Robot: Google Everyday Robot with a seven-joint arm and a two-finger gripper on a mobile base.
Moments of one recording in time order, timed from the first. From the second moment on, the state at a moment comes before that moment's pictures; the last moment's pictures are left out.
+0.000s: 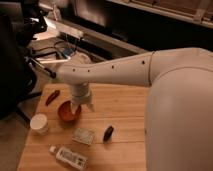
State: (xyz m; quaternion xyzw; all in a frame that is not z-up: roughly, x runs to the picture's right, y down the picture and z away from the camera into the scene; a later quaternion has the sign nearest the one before) arm -0.104 0.103 0.703 -0.26 0.23 0.64 0.68
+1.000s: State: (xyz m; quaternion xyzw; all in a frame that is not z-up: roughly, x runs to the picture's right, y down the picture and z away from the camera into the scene) arm -0.018 0.171 0.718 -0.26 0.28 0.79 0.47
